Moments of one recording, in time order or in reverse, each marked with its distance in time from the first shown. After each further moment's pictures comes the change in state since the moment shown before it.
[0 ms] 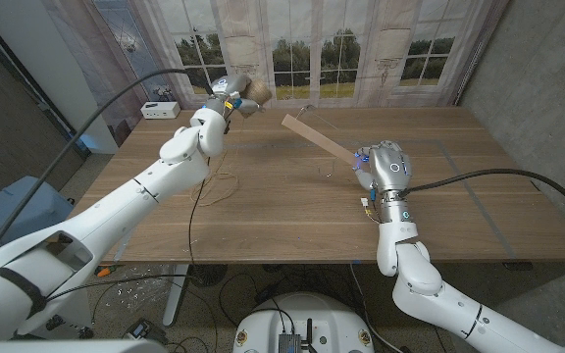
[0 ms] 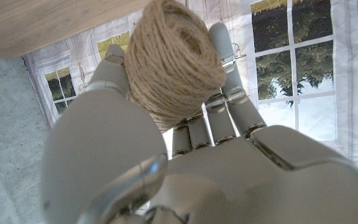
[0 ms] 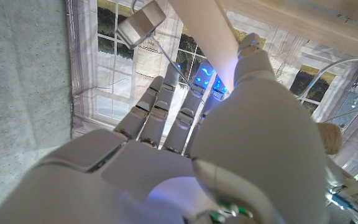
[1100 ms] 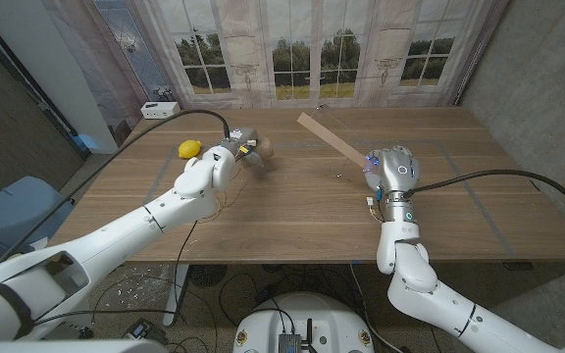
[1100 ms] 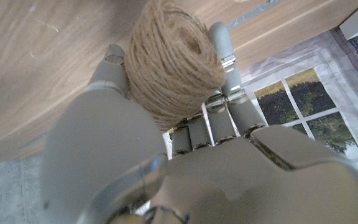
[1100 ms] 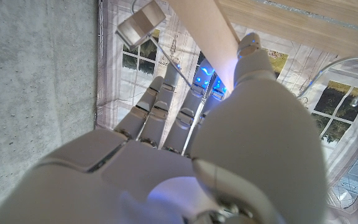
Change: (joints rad) left arm 0.090 0.037 0.121 -0.016 0.172 0.100 -0.211; left_hand 0.003 -0.003 0.000 0.000 0.000 0.000 0.000 0.010 -0.028 0.016 0.016 0.000 -0.008 -0.003 0.004 0.032 -0.011 0.010 -0.002 -0.018 0.005; right arm -0.004 0.038 0.023 0.016 0.053 -0.090 -0.024; right_hand 0.000 0.000 0.004 -0.004 -0.001 0.000 0.000 0.008 -0.003 0.000 0.000 -0.008 -0.001 -0.005 0.002 0.021 -0.022 0.002 -0.002 -0.007 0.000
